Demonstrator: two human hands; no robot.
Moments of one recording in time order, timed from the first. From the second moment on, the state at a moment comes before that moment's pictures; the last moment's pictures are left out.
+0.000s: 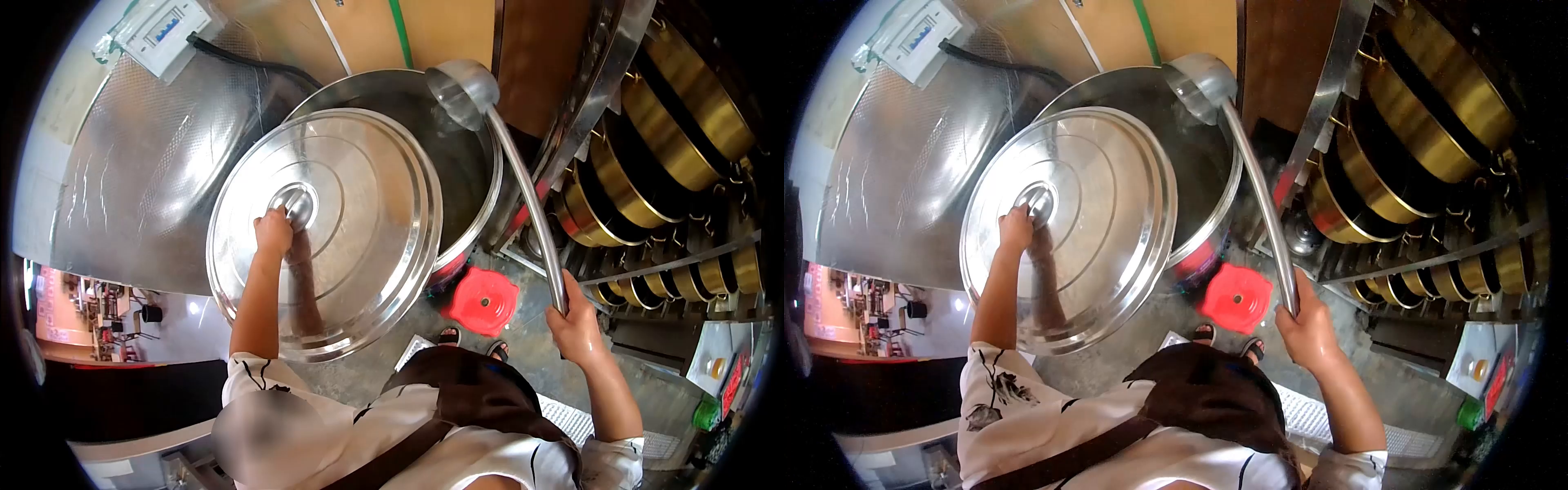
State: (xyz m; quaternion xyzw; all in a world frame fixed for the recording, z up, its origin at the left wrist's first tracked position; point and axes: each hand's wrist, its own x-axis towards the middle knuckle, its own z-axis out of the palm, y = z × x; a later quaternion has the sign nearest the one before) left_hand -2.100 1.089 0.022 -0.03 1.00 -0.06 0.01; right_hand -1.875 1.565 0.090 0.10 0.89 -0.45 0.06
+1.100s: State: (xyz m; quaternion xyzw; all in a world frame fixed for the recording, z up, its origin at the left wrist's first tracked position) left_hand -2.220 1.163 -0.019 0.05 0.99 -0.01 -0.09; right_hand -1.967 1.693 0.563 -0.22 0.25 -0.94 -0.08
